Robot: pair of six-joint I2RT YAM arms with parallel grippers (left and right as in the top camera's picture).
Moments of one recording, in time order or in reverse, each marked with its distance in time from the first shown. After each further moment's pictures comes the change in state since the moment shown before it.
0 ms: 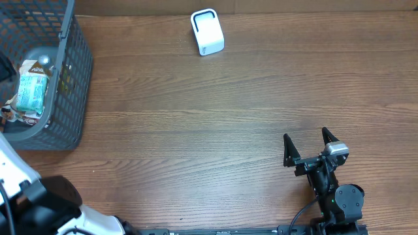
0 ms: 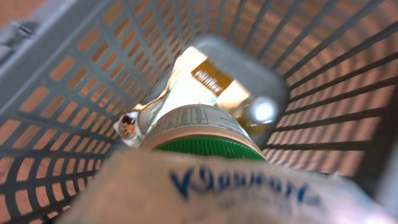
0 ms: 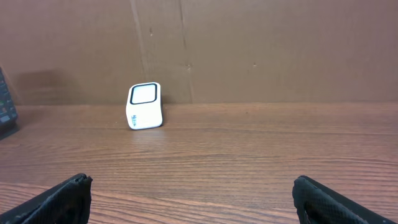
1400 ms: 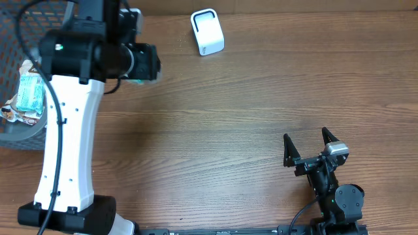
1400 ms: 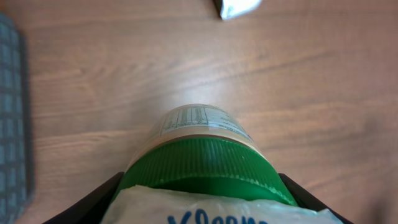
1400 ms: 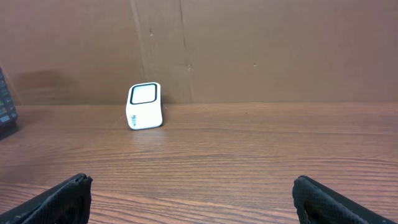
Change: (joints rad) left arm -0.790 -0.089 -0.019 -0.256 0.020 -0.143; right arm 0.000 0.000 0.000 0.000 0.000 0.000
